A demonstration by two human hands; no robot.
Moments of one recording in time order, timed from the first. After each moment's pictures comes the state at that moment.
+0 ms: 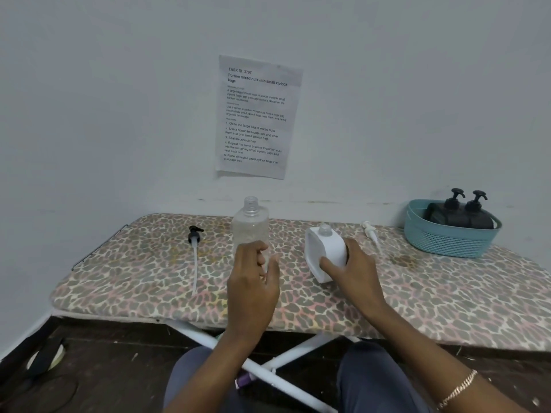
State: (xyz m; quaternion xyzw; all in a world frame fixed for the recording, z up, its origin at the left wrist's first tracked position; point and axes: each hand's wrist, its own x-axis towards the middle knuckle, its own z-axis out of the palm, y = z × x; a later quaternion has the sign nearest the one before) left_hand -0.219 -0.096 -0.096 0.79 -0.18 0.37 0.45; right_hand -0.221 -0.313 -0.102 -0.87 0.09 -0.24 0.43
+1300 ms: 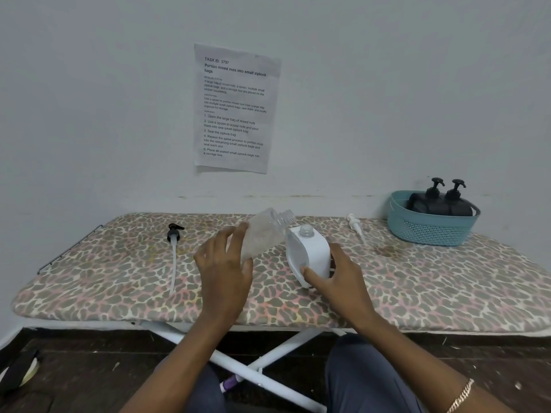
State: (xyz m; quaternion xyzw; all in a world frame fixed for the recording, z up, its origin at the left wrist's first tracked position) left_hand -0.175 -0.088 -0.119 0.87 -0.17 0.40 0.25; right_hand -0.249 -0.310 -0.122 -0.86 0.04 -0.25 0.44
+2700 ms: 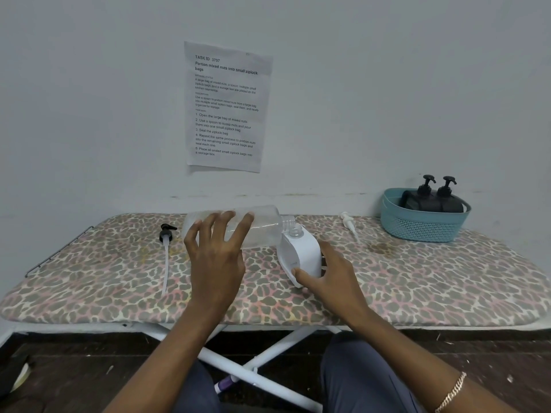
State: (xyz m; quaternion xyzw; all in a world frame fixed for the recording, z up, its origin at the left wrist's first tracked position) left_hand -0.184 -0.090 -0.088 0.87 -0.18 0.45 0.11; right_hand -0.252 -0.311 -0.117 -0.87 0.03 -0.24 0.43
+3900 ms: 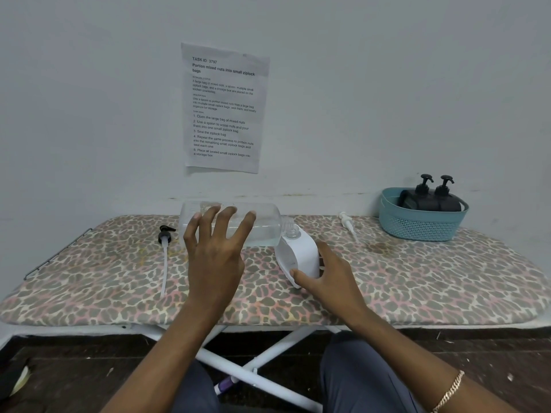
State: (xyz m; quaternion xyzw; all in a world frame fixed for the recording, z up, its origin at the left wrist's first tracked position) left_hand -0.192 -0.092 -0.072 0.86 -0.18 0.47 0.06; right_hand -0.251 -0.311 -0.119 -0.87 0.03 -0.23 0.43
